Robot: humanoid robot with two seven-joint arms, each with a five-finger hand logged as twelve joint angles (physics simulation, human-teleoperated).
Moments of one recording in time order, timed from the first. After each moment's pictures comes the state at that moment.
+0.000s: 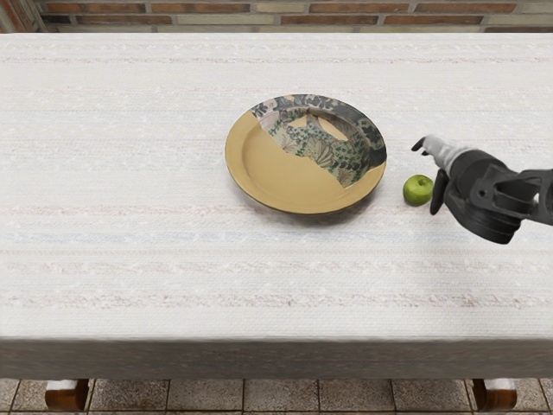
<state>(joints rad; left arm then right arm) 0.01 0.00 0.01 -0.32 0.01 0.12 0.07 1.45 -0.53 -0.45 1.38 -0.70 -0.43 -0.61</state>
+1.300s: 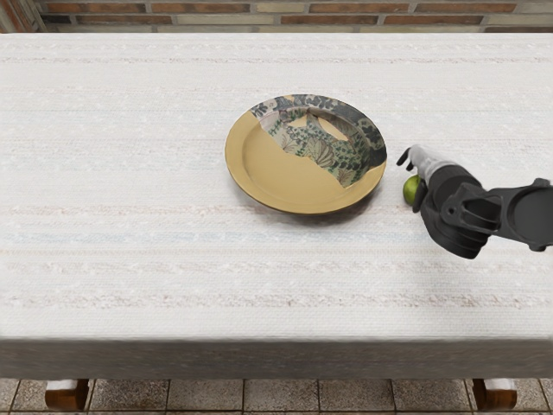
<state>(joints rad) 0.01 0.00 0.01 -0.32 0.01 0.12 0.07 1.38 -0.42 -0.45 1.29 -0.69 -0.53 -0.61</state>
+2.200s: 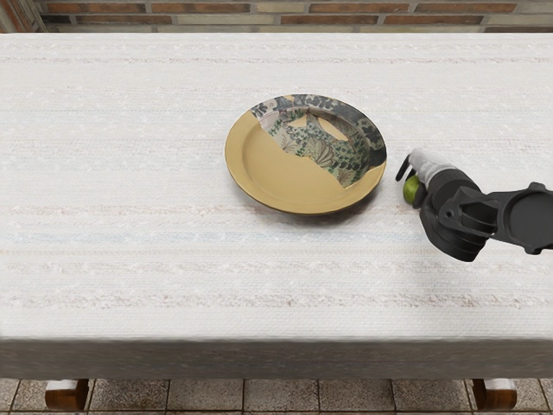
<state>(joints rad) 0.01 0.00 0.01 -0.32 0.01 0.12 0.07 1.36 -0.41 -0.45 1.27 -0.69 -0.53 -0.61</state>
